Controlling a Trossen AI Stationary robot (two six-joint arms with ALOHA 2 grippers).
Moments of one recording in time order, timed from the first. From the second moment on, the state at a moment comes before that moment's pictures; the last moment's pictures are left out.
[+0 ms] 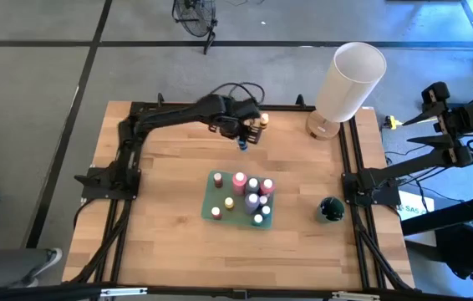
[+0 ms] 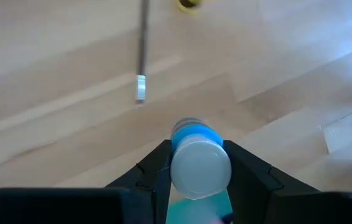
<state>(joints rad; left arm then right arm) 0.29 2.03 1.97 -1.11 -0.08 -0.93 0.22 0.68 1.87 -1.38 0.03 -0.22</state>
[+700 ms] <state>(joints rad) -0.11 1.78 1.97 -1.57 -0.43 -1.35 0.22 0.68 1.87 -1.32 0.03 -0.23</state>
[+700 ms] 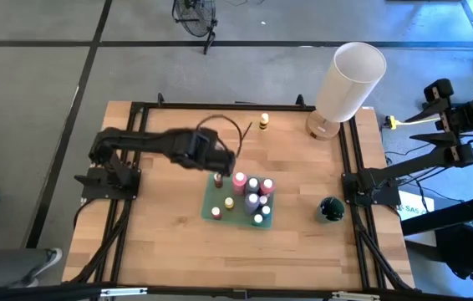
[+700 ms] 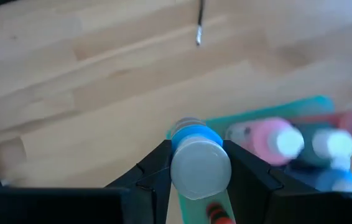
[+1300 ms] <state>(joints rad) -0.34 1.85 1.97 -1.57 -0.41 -1.38 0.22 0.72 1.76 -1.14 0.01 0.13</state>
